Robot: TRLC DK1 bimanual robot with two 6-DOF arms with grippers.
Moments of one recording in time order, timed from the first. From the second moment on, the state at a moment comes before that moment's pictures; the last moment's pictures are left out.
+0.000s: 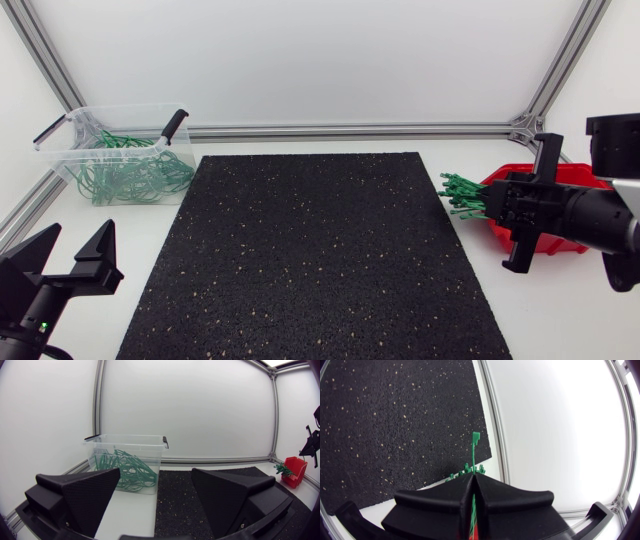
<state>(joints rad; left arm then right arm) 0.05 0.05 0.02 -0.01 0.00 -0.03 0.16 0.92 0.63 -0.35 0.01 -1.28</state>
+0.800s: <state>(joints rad) -0.29 0.05 0.02 -0.01 0.00 -0.05 0.35 1.03 1.01 -0.93 -0.34 -0.68</state>
